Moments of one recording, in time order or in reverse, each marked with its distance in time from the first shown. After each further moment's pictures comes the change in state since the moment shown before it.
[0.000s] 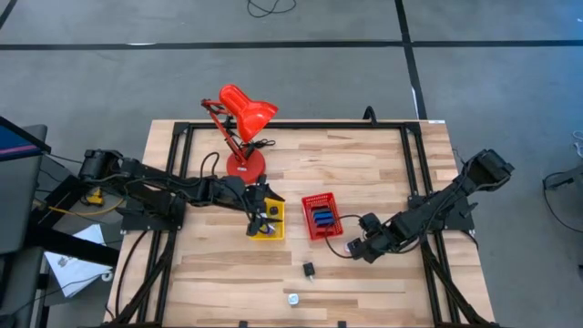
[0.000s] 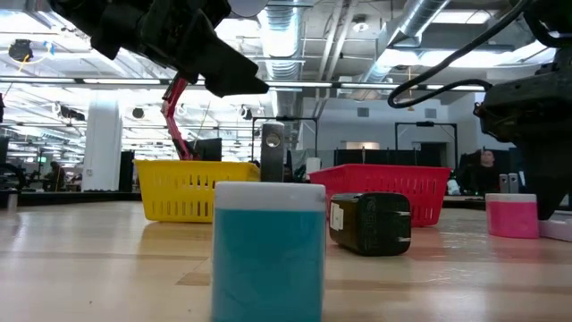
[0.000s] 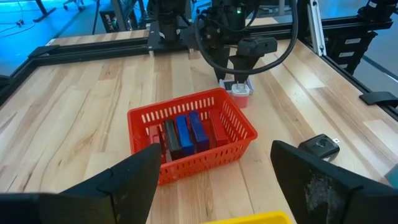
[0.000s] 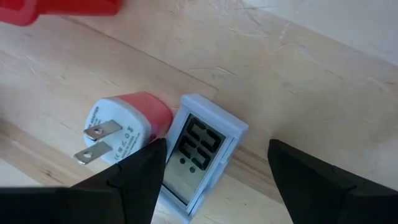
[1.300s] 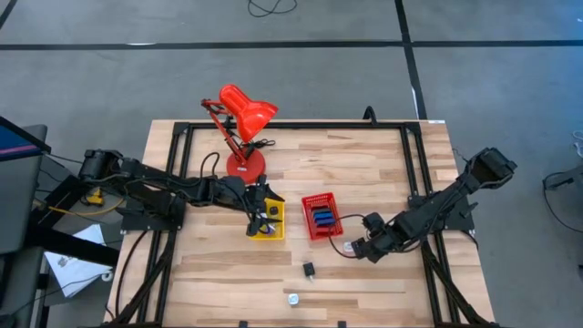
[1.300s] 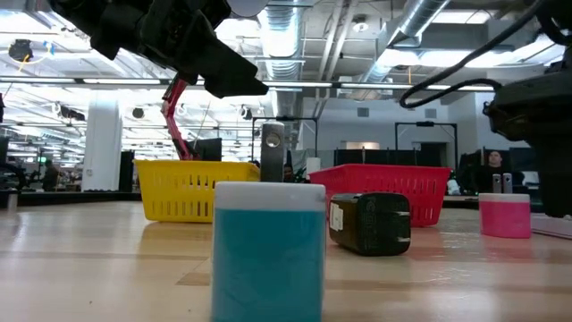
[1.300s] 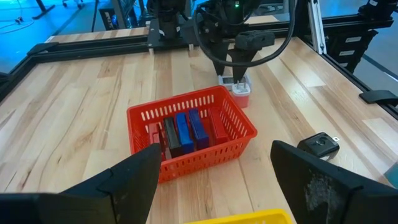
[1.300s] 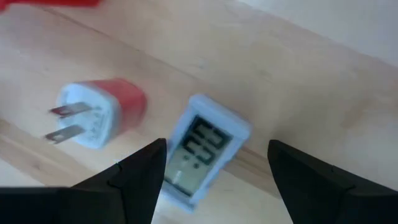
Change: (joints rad) left arm 0.000 0.000 0.000 -0.008 0.000 -0.004; right arm 0.016 -0.066 -0.004 -0.055 -0.008 0.026
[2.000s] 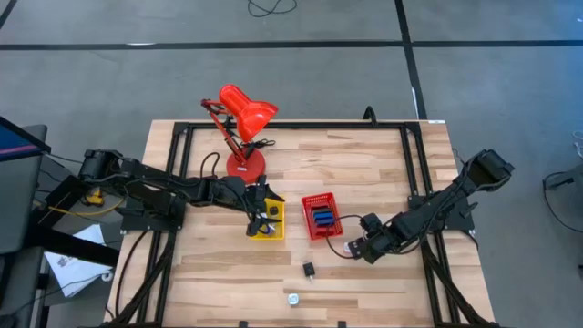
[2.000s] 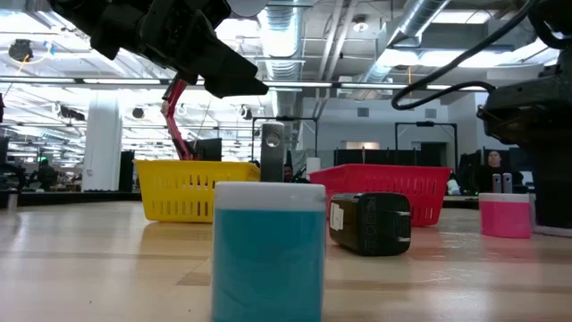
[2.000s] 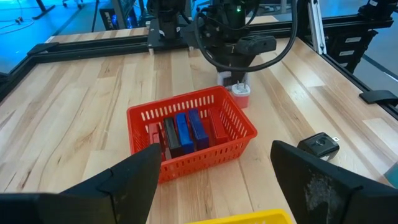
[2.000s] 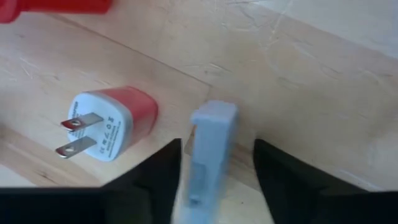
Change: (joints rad) left arm 0.000 0.000 0.000 0.000 0.000 0.000; right arm -0.002 0.065 0.001 0.065 0.006 0.006
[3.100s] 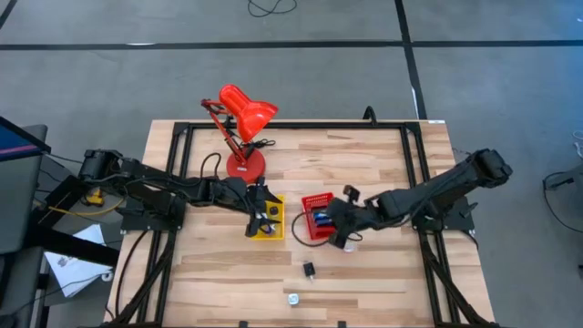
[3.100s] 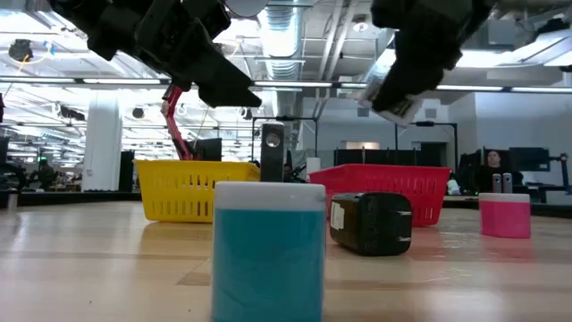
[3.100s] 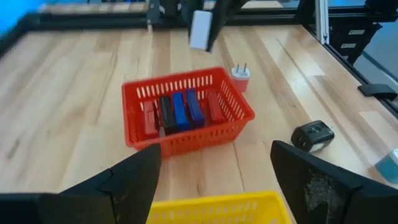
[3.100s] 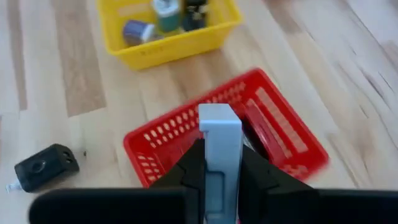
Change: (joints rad) left arm -0.001 0.000 0.000 -0.067 0.000 -0.070; right arm -0.233 -0.024 0.340 -0.009 0.294 -1.209
